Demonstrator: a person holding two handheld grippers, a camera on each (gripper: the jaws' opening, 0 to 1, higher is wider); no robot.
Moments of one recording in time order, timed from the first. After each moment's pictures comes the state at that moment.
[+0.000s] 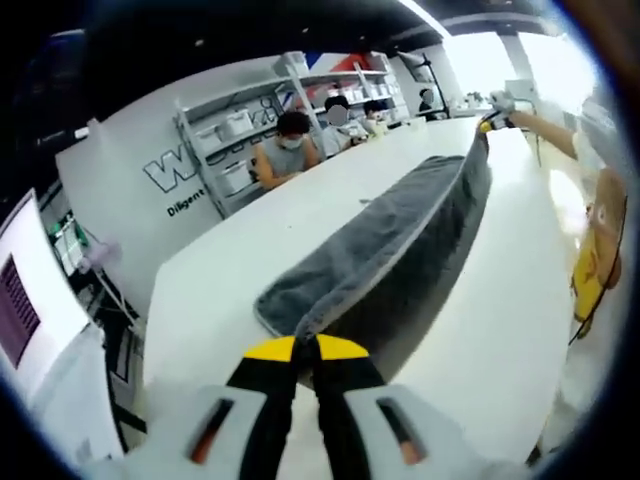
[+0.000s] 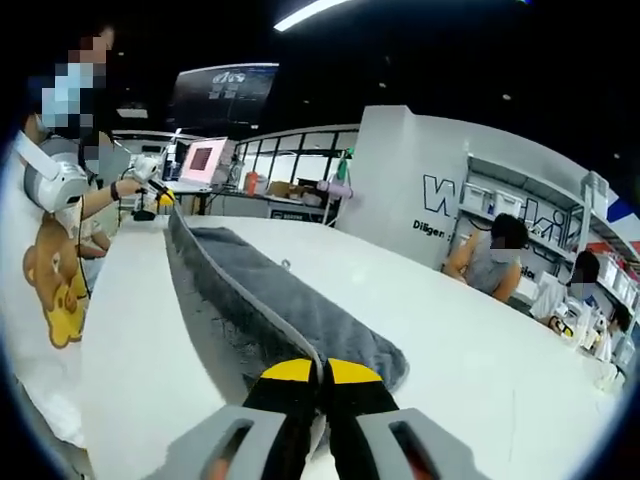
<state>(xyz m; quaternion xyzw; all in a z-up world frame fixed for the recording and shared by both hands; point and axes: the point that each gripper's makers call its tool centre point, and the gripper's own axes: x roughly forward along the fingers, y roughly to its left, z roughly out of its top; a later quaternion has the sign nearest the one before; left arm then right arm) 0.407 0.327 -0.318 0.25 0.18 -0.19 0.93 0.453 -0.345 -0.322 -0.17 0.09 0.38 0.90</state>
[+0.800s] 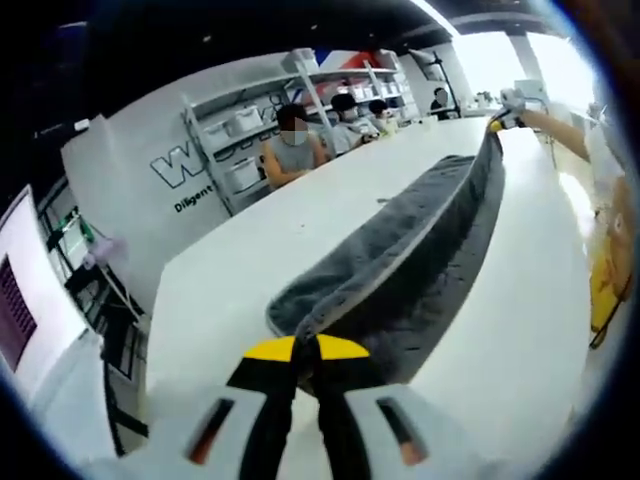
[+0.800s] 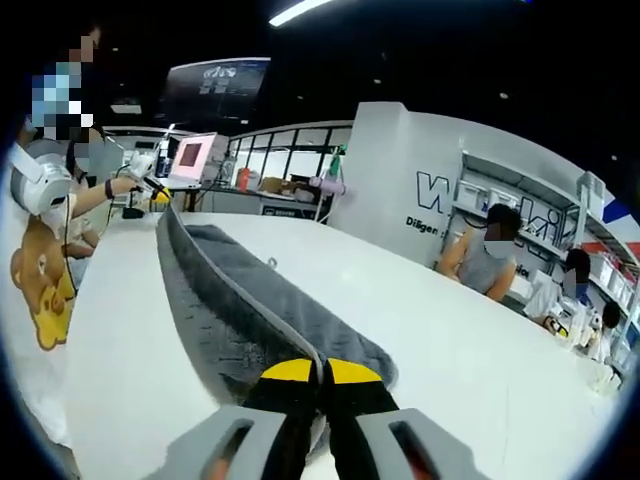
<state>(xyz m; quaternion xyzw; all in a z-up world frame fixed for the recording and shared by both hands) 0.437 0.328 -0.319 0.25 0.18 -0.18 0.94 0.477 -0.353 -0.319 -0.17 0.10 0.36 0.91</state>
